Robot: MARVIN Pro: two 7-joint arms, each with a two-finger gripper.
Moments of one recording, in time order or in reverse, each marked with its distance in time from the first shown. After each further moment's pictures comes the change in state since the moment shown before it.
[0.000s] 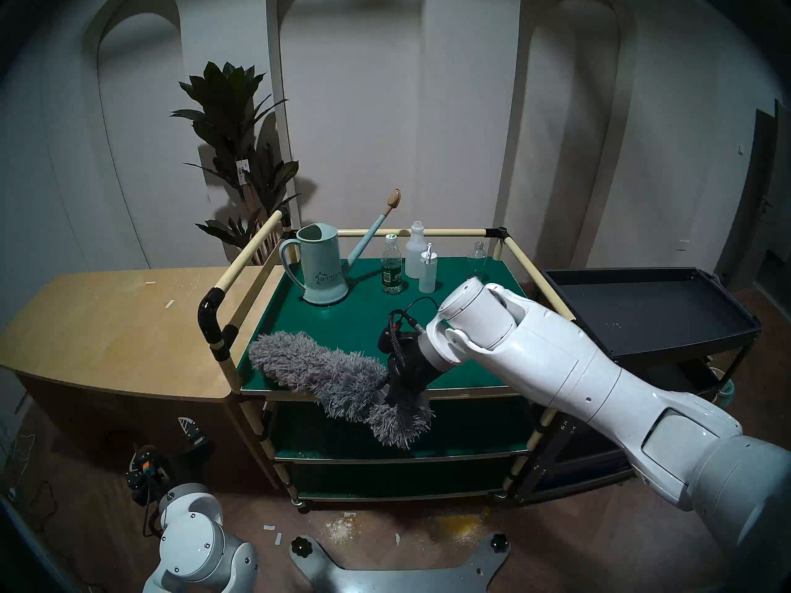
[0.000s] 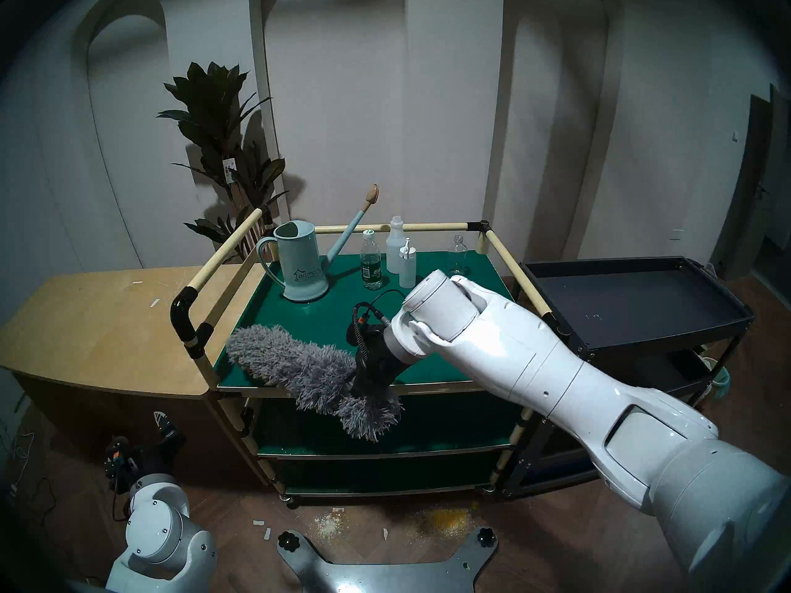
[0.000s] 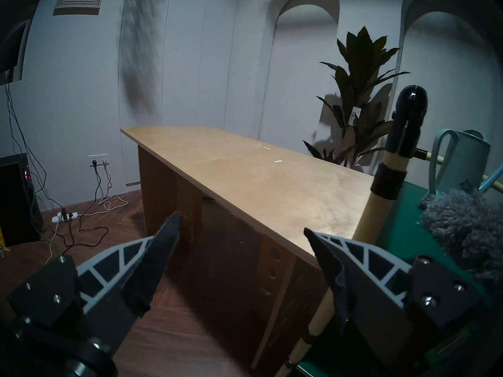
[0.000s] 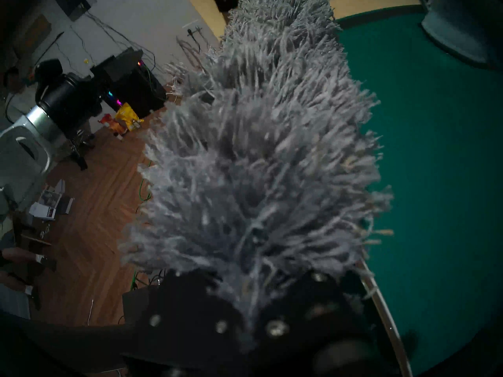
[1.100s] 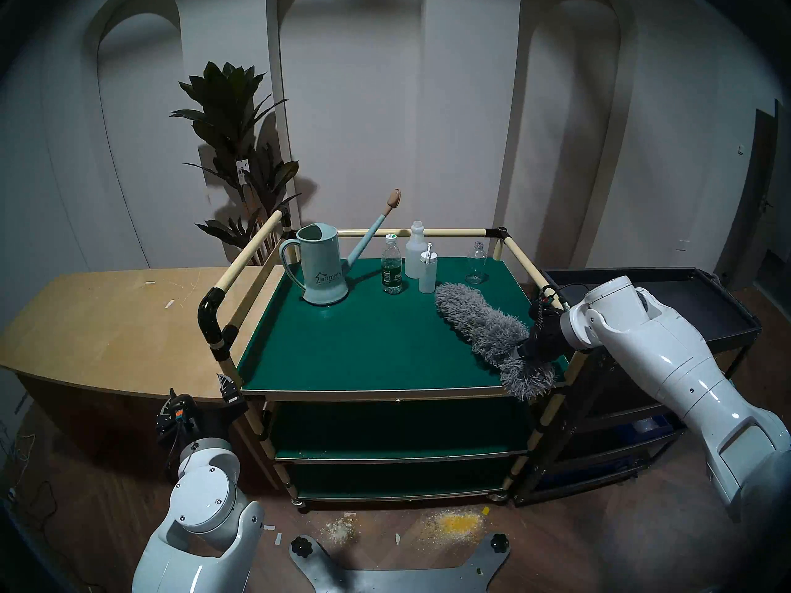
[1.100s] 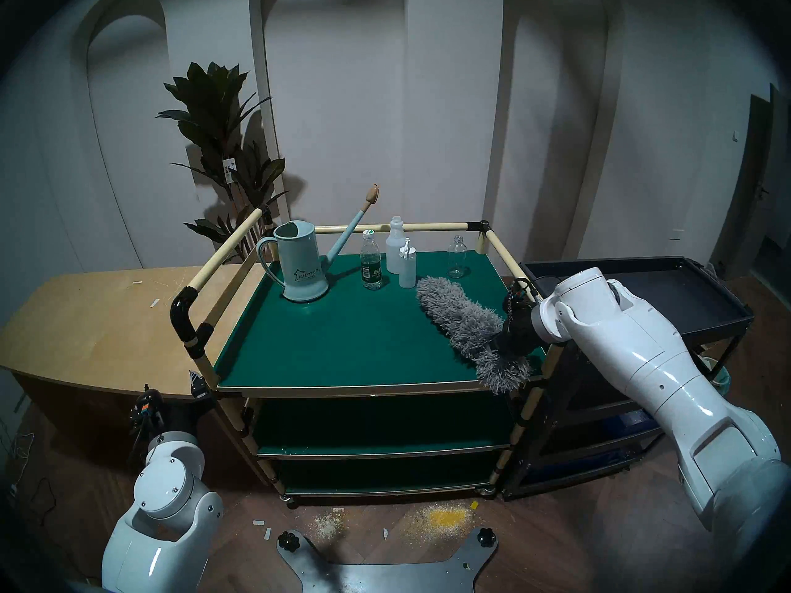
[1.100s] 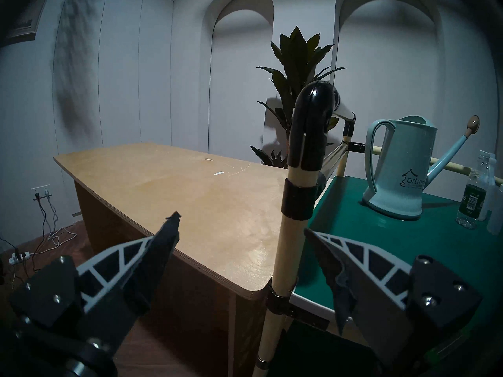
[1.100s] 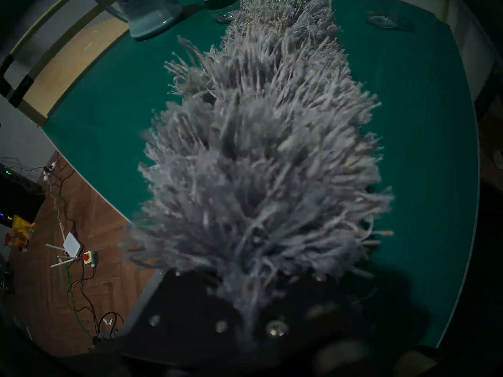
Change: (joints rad) left arm -0.189 0.095 0.039 0.077 0.013 0.134 -0.114; right arm -0.210 0.299 0.408 0.136 0.091 0.000 -0.267
